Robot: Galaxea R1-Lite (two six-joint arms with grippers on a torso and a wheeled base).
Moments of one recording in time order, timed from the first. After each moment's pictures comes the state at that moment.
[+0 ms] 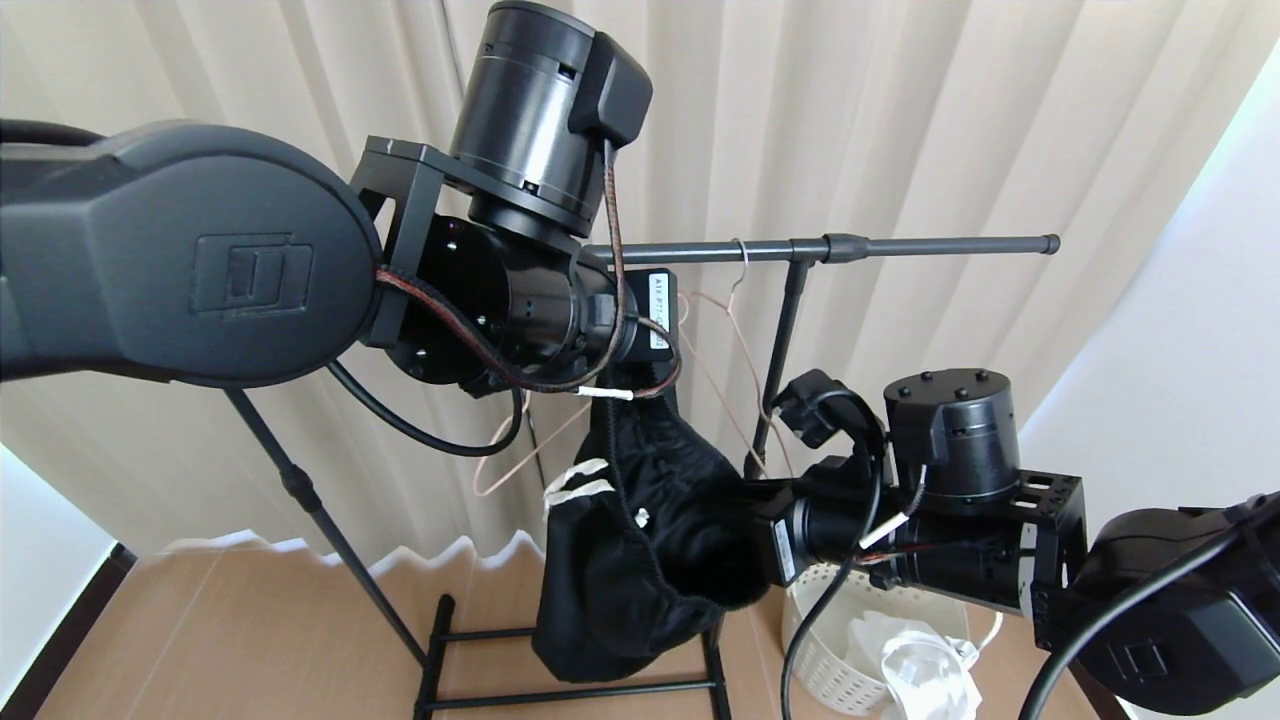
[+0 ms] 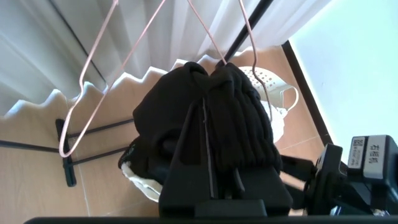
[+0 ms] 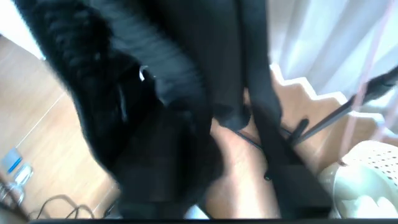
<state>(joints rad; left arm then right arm) -0.80 1.84 -1.65 0.32 0.40 -0.37 0.67 1.82 -0.77 -0.58 0.09 0.12</state>
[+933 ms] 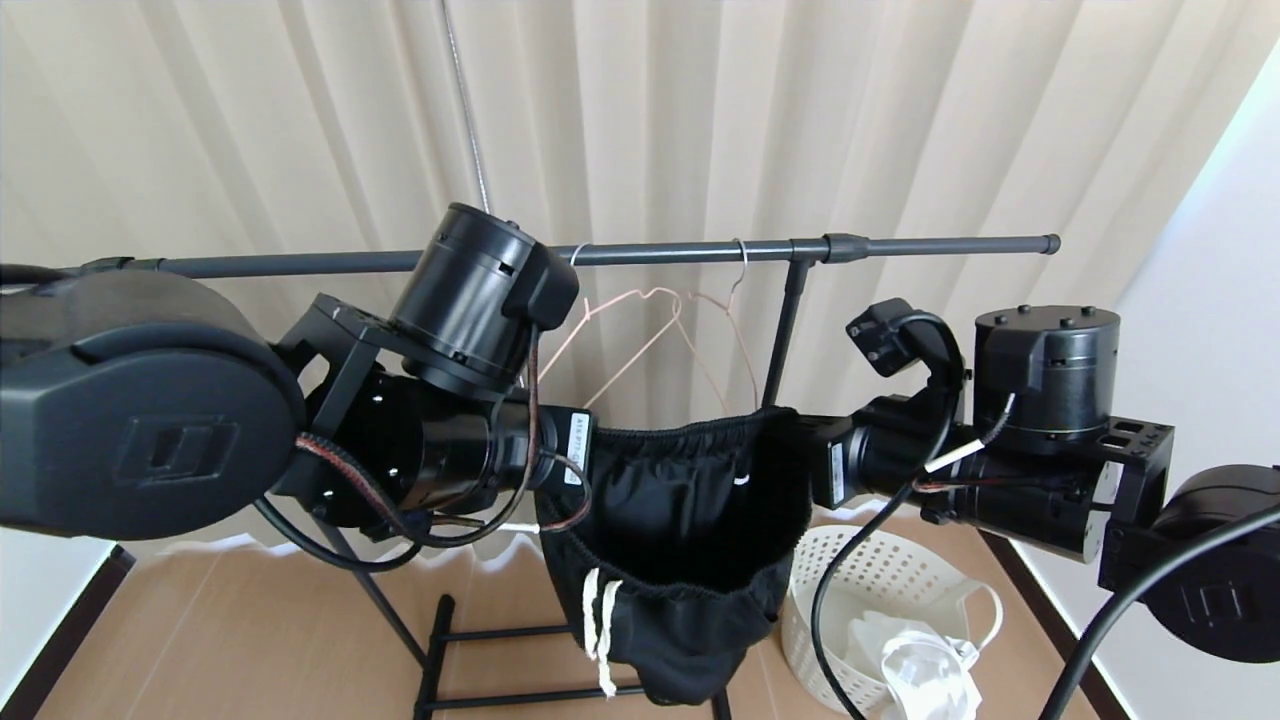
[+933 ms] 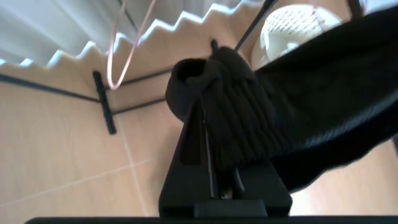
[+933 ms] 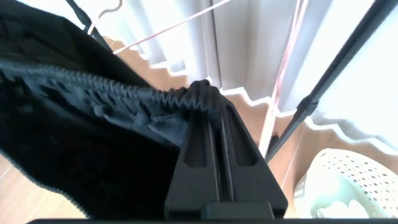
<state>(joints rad) -0.75 1.72 -1.28 0.31 0.40 -0.35 0.56 1.72 -0.80 -0.58 0.06 0.11</state>
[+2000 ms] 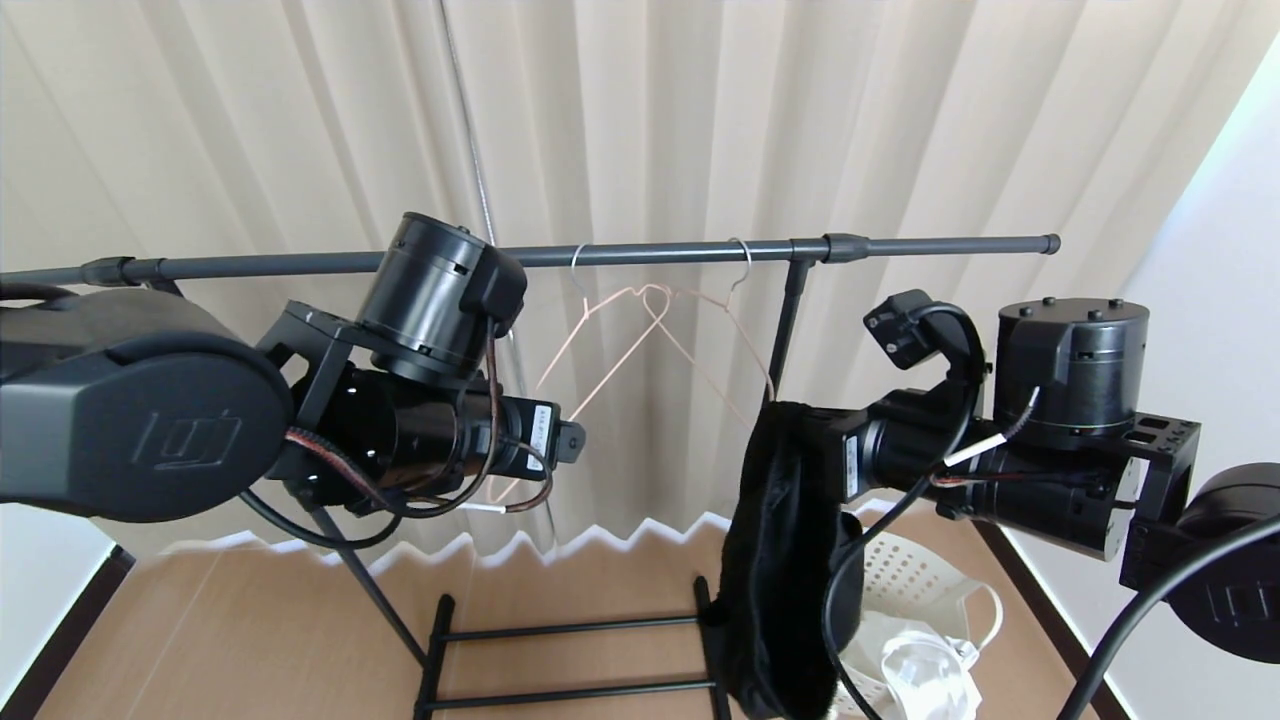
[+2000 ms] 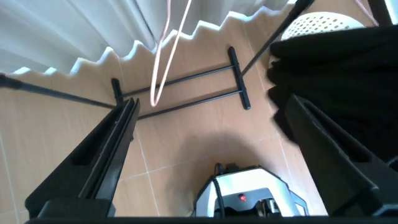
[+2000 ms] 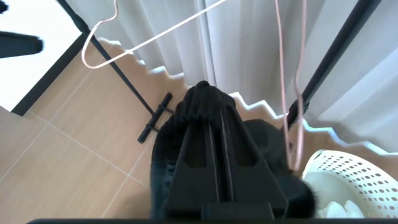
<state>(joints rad) -0.65 1.73 -1.23 0.21 0.37 -0.24 0.55 1.70 -0.79 -0.58 0.06 0.11</state>
